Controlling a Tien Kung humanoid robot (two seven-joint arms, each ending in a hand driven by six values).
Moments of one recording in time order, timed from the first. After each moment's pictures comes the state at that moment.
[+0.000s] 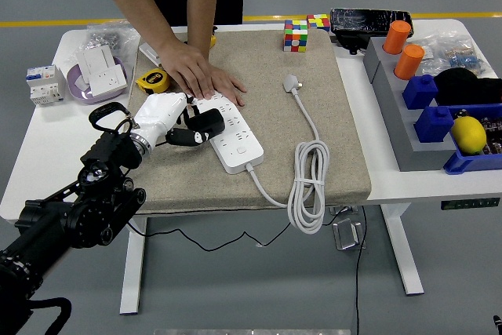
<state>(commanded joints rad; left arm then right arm) -0.62 0.05 -0.98 -0.70 2.21 0.27 -0.03 0.17 -0.29 0.30 0.43 -0.01 -0.50 -0.10</state>
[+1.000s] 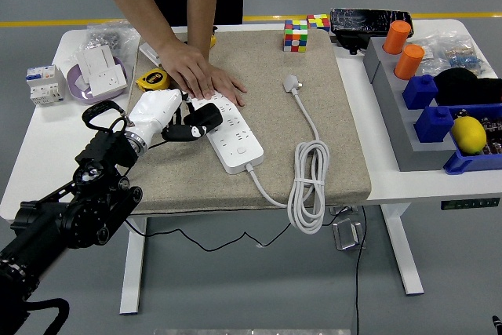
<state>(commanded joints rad) -0.59 0.06 -1.03 -0.75 2.21 0.26 -0.03 0.17 -0.29 0.31 0.43 -0.01 -0.50 -0.10</state>
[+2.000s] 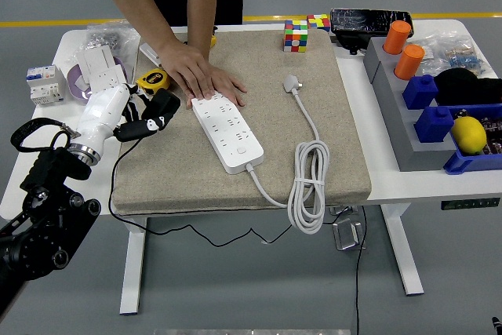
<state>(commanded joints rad) -0.37 0.15 -1.25 -0.98 2.19 0.31 -0.09 0.16 -0.28 0.34 0.43 -0.01 -0.50 -0.10</state>
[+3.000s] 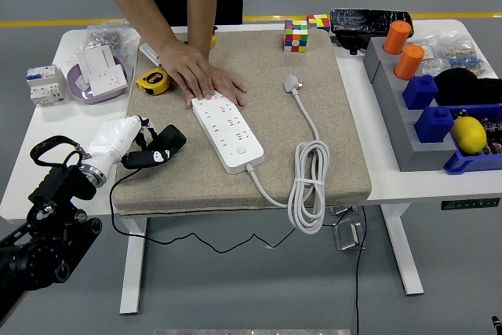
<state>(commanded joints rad) -0.36 0.16 -1.17 -0.89 2.22 0.24 -0.10 0.16 -0.28 0.33 0.43 0.00 -0.50 -0.10</state>
